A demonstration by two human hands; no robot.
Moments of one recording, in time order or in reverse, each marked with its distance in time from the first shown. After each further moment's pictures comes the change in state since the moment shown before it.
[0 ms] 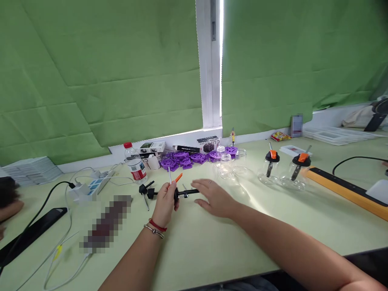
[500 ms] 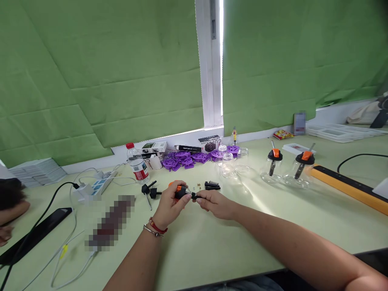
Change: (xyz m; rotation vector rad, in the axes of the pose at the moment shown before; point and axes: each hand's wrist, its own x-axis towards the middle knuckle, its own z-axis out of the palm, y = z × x) left_hand -0.010 0.017 -0.015 0.326 -0.243 0.353; right_hand -0.001 -0.015 -0.003 0.872 -0.292 0.383
